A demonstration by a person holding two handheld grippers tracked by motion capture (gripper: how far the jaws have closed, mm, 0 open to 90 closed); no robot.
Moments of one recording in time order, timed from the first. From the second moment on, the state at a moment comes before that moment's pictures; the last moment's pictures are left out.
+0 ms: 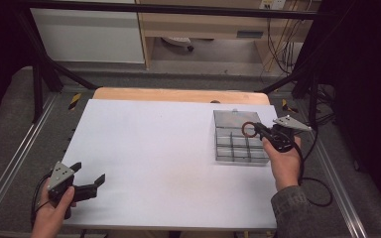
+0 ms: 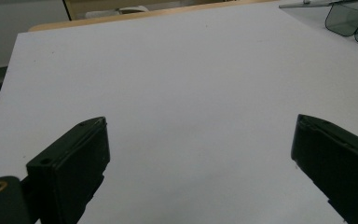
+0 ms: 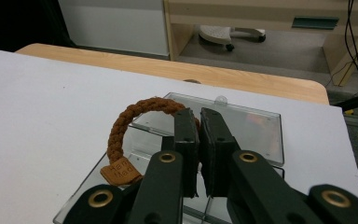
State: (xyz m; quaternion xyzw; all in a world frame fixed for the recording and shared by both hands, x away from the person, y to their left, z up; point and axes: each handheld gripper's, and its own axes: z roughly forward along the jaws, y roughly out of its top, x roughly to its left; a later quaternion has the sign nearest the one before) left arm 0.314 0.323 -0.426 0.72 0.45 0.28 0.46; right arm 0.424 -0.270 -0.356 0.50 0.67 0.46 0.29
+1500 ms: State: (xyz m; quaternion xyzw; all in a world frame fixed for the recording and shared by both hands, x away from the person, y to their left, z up) left arm 0.314 0.321 -0.428 0.72 0.44 0.28 0.45; right arm 0.408 -0.298 -0.409 0.53 0.69 0.40 0.28
